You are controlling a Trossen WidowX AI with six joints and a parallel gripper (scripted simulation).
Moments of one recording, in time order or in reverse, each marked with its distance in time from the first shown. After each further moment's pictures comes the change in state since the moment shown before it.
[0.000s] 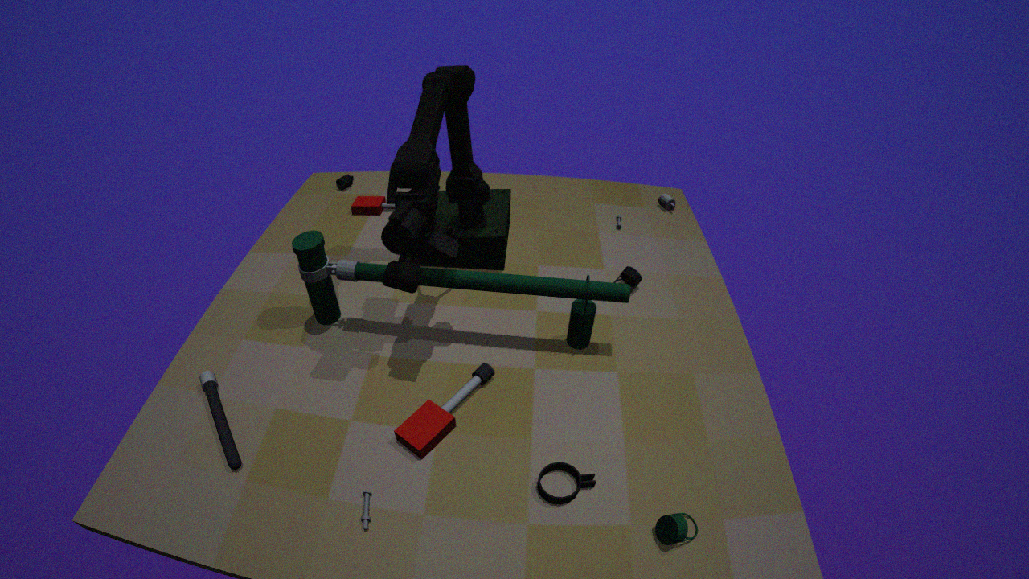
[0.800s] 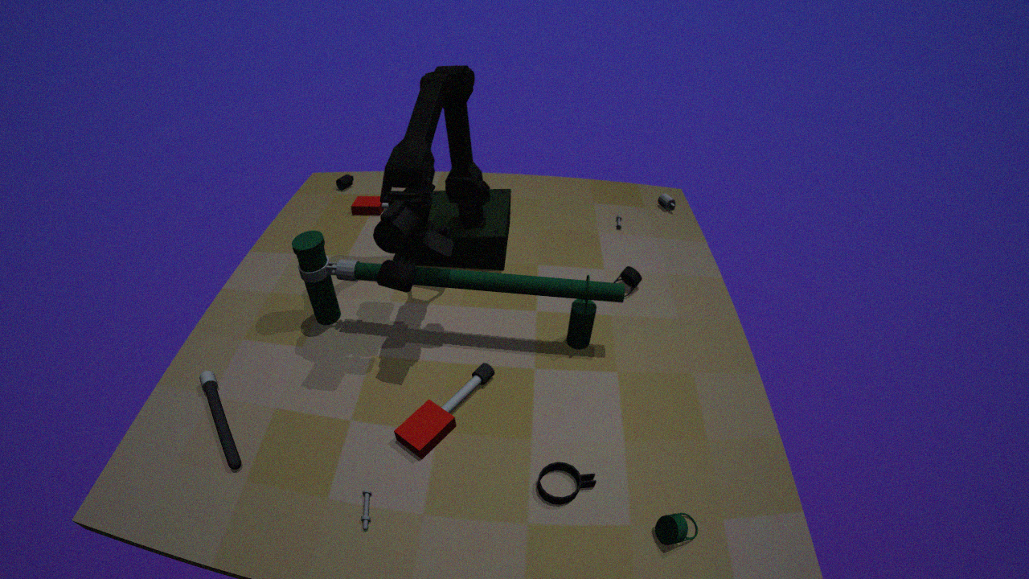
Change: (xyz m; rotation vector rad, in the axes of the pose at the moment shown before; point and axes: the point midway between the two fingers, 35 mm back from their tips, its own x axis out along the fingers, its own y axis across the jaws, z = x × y) arm 0.002 0.000 -0.010 -0.001 0.002 0.001
